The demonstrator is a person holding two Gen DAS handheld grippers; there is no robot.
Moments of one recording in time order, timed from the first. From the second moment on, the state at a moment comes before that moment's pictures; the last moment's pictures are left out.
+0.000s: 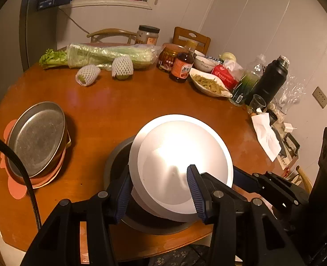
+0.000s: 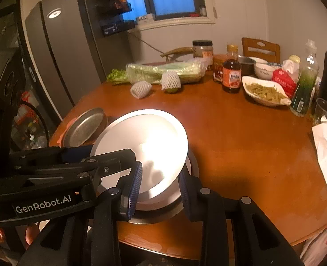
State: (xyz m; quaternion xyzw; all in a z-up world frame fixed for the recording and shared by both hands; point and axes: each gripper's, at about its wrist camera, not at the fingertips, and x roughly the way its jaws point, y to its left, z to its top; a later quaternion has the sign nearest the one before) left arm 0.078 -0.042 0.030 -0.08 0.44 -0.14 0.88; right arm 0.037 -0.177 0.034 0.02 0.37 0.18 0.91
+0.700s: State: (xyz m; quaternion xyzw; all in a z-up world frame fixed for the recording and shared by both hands) left arm 0.085 -0.042 0.015 -0.07 0.45 -0.13 0.88; right arm 0.044 -0.172 0.018 0.01 0.39 0.17 0.90
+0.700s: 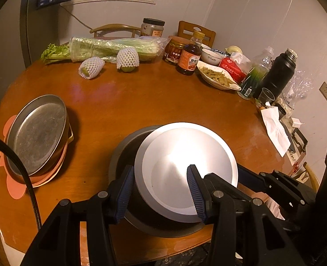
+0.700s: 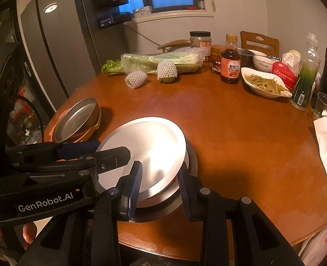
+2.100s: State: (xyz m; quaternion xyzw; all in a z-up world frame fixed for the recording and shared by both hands) left arm 0.081 -0.034 0.020 -0.07 0.45 -0.11 0.89; right arm 0.041 -0.172 0.023 -0.01 0.39 0.14 0.91
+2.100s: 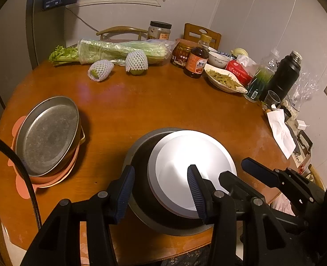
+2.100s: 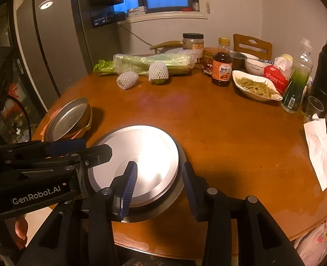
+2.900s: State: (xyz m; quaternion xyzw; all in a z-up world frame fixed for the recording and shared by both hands) left arm 0.068 -0.018 0.036 -0.06 0.43 -0.08 0.90; right arm 0.038 -0.188 0.041 0.01 0.36 0.13 0.93
